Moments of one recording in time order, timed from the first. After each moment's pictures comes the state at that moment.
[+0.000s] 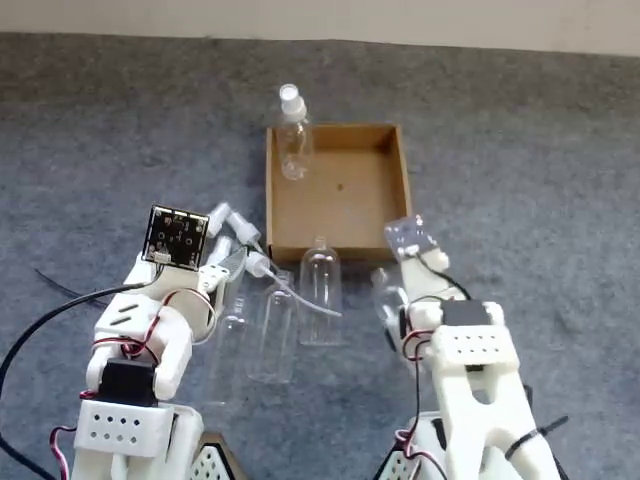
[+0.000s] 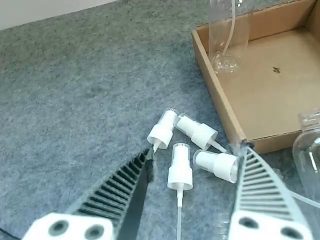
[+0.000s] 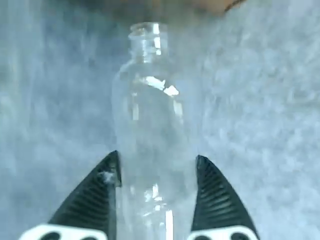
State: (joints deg) left arm -0.5 -80.7 75.8 45.6 -3.5; right arm -6.6 -43.1 67.6 57.5 24.0
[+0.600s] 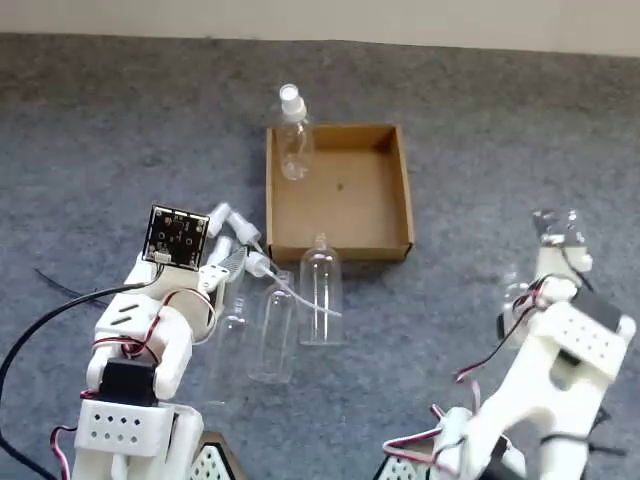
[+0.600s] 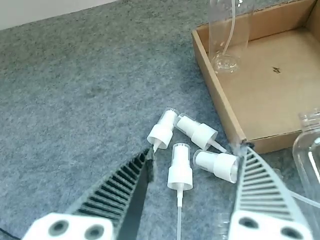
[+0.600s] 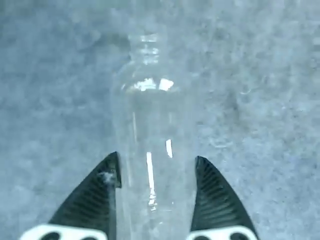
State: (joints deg) left arm -0.5 -80.7 75.8 45.6 -3.5; right arm 31.5 -32.7 48.3 63.5 37.3
